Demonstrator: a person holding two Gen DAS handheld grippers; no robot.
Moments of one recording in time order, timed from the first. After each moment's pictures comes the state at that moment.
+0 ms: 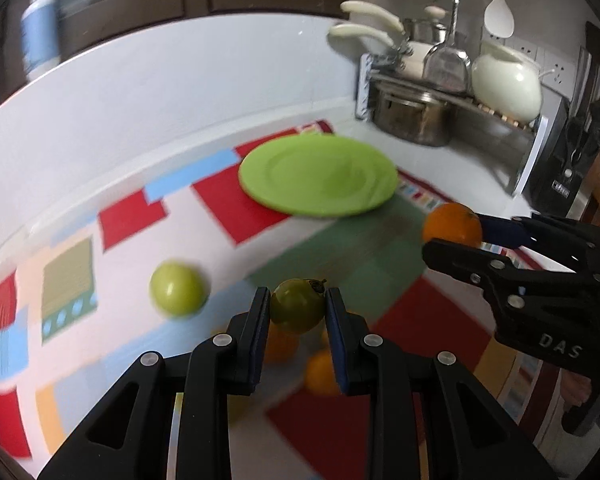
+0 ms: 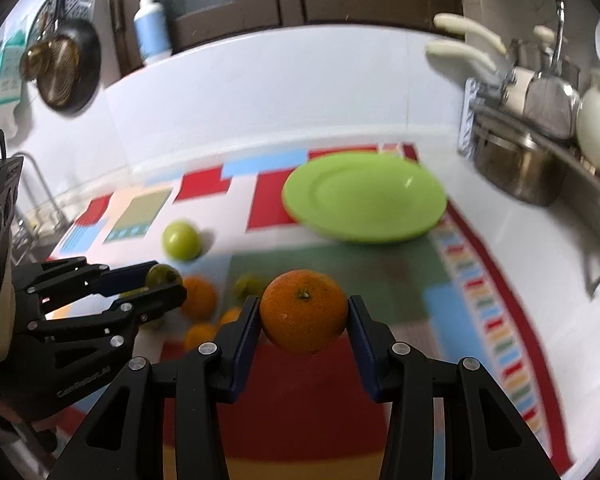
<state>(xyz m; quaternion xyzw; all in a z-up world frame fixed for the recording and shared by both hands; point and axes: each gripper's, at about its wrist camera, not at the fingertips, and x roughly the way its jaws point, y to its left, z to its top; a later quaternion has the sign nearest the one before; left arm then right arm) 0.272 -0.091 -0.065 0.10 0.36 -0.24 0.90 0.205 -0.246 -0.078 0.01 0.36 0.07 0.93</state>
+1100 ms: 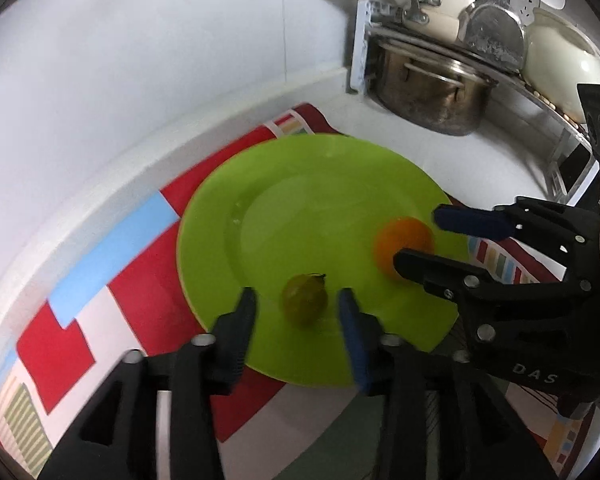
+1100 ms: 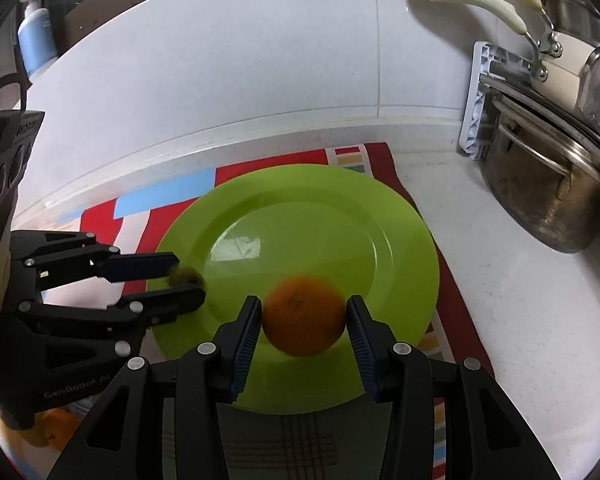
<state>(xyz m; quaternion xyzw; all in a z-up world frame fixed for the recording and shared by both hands) 0.455 -0.168 -0.095 0.16 0.42 -0.29 0.84 0.379 -0.306 -0.120 0.02 0.41 0.04 0.91</state>
